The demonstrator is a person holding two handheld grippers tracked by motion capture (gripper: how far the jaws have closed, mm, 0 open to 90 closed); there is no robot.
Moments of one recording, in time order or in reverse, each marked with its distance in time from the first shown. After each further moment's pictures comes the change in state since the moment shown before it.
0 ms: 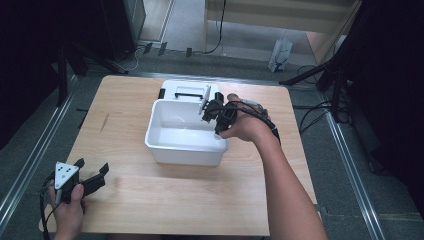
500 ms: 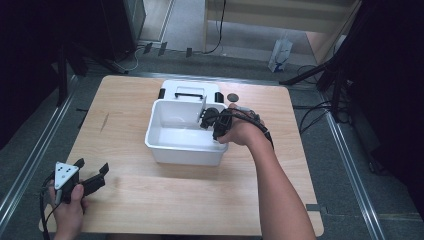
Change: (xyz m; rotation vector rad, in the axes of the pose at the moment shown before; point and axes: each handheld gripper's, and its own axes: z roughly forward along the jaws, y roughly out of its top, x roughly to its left) left arm 0.000 0.000 0.000 -0.001 0.000 0.004; right arm 0.002 0.003 0.040 0.032 0.018 -0.049
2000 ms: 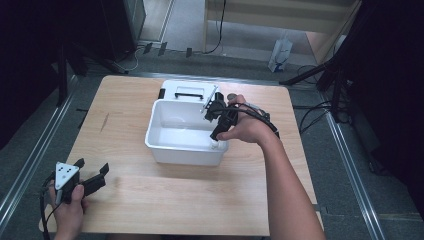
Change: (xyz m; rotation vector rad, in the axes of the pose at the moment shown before) left arm -0.001 0.000 0.000 -0.002 0.002 0.009; right arm -0.006 -0.013 -0.035 -0.165 0.029 0.101
